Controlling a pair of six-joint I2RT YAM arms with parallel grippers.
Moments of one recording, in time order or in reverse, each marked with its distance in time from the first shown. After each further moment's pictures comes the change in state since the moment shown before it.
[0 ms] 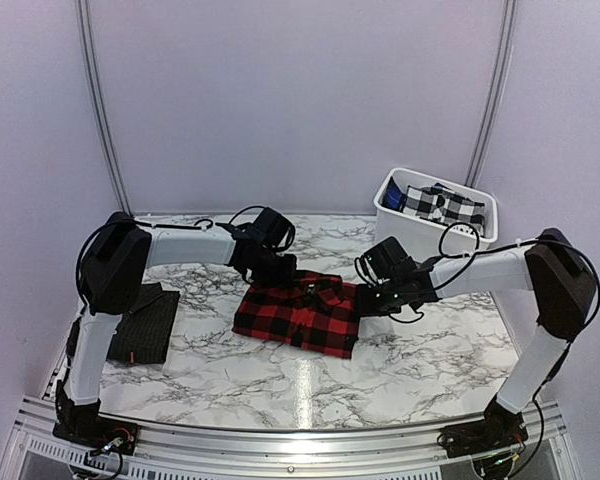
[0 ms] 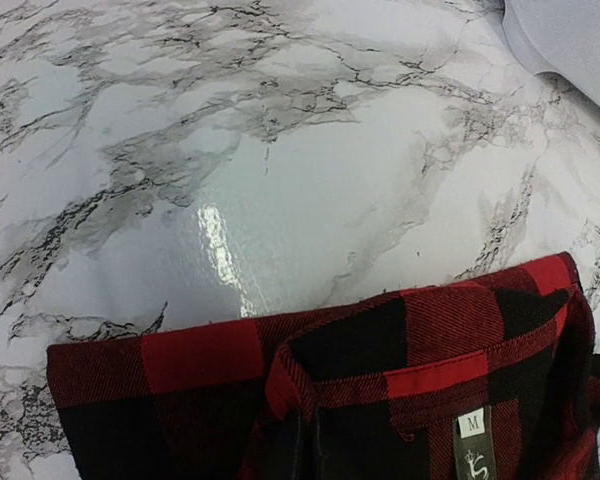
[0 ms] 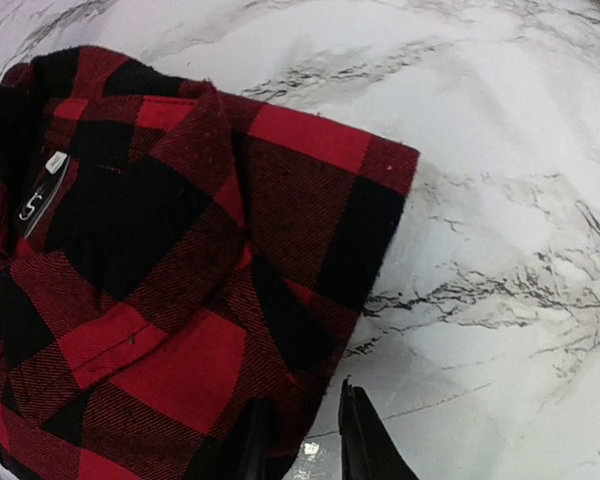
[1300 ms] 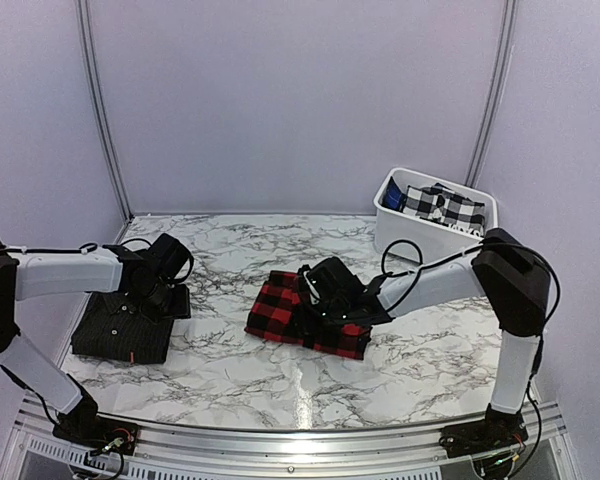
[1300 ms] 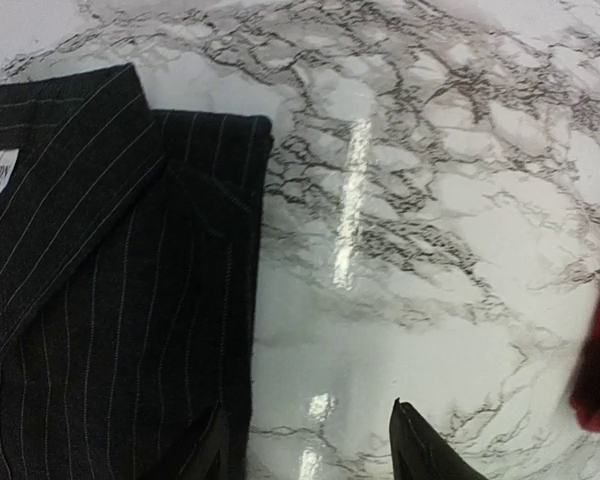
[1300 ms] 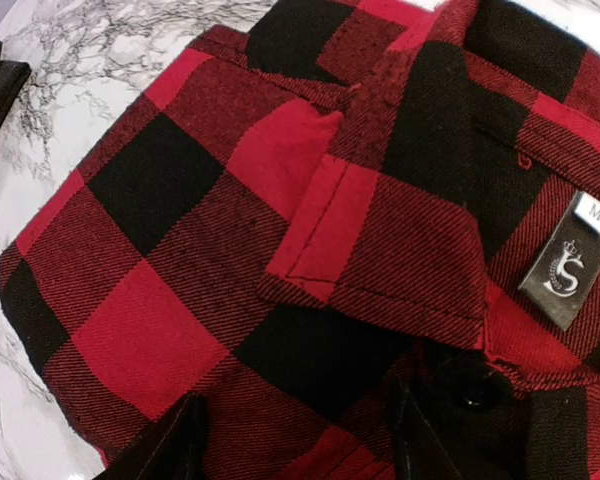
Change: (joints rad) left arm 0.194 -0.749 -0.832 -0.211 -0.191 -0.196; right arm 0.258 0.246 0.194 0.162 0.019 -0.003
